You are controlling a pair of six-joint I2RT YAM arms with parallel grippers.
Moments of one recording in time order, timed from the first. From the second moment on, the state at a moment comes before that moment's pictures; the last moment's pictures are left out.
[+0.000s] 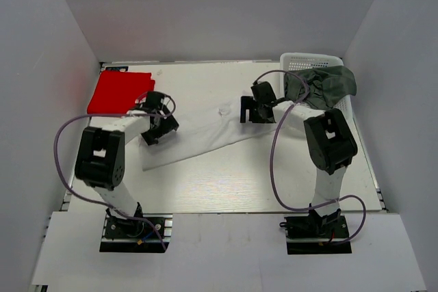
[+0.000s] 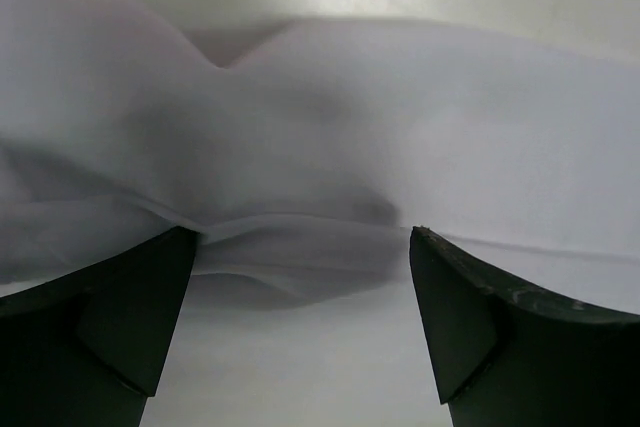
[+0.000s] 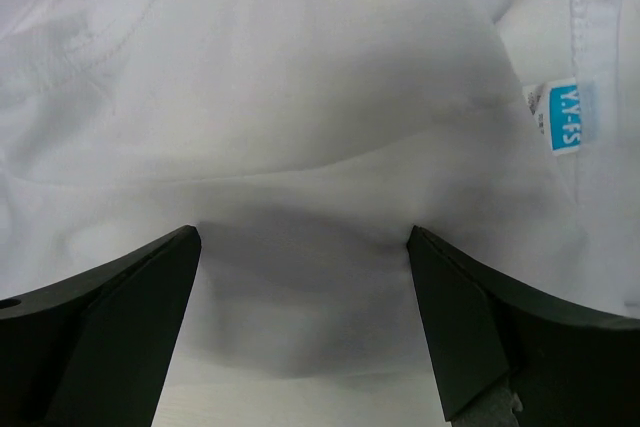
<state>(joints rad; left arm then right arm) -0.19 1.76 1.07 -0.46 -0.14 -0.75 0.47 1.91 1.22 -0.24 0.08 0.38</state>
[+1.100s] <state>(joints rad) -0.52 1.23 0.86 -0.65 -0.05 -0.77 0.68 1.95 1.41 -0.24 -0.04 0.26</state>
